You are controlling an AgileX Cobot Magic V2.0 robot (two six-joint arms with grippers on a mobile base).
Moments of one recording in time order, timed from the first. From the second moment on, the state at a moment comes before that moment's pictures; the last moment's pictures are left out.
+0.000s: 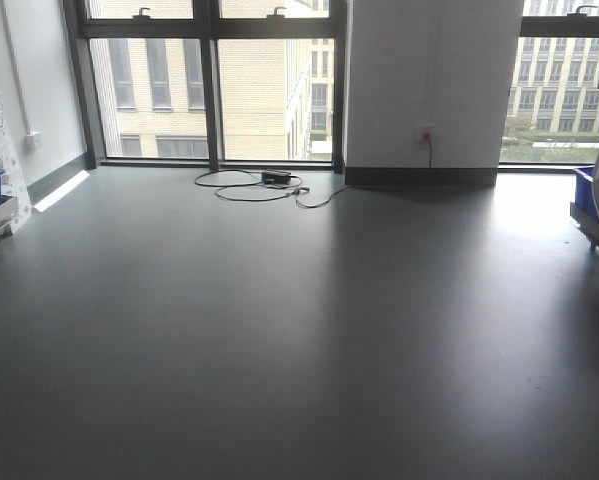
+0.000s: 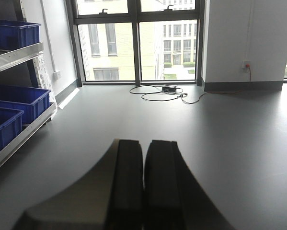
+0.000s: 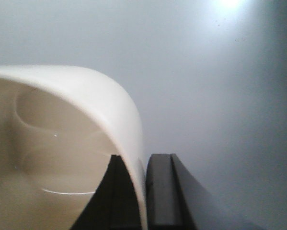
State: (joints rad) left arm -0.02 -0.01 0.01 -0.07 0.08 0.10; right arm 0.08 0.62 -0.68 -0.05 0.88 0.15
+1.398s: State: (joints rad) left arm -0.02 -0.01 0.01 -0.07 0.08 0.10; right arm 0.08 0.62 -0.68 -0.05 0.88 0.15
